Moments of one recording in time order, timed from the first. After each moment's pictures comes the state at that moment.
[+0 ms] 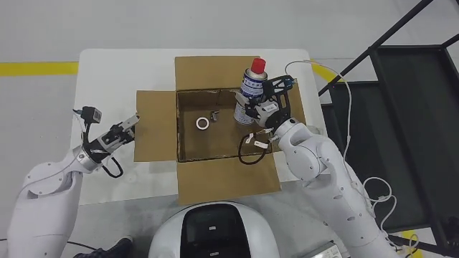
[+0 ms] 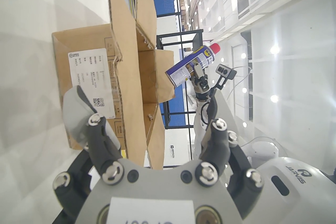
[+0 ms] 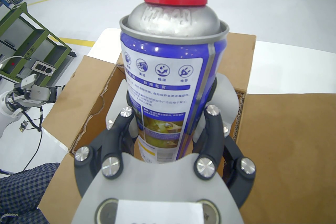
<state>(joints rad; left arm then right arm) 1.33 -1.09 -1.54 -1.33 -0.31 -0.40 -1.02 -1.40 -1.22 1.26 -1.96 -0.93 0.05 0.43</state>
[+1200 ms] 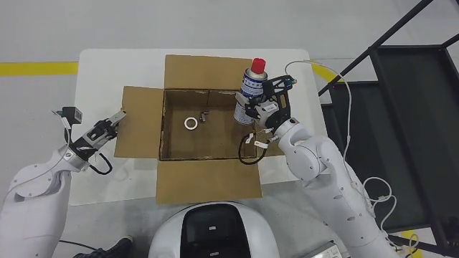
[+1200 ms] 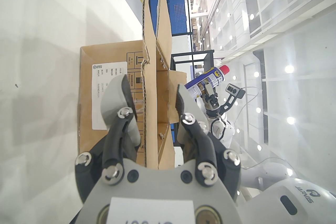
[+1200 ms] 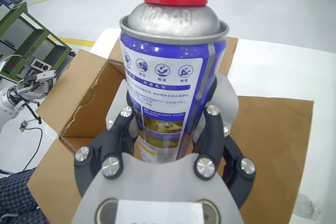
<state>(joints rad) 1.33 -1.06 -1.60 -1.31 -0.30 -0.38 -0.91 -1.38 -1.22 1.24 -1.94 -0.92 0.04 0.45</state>
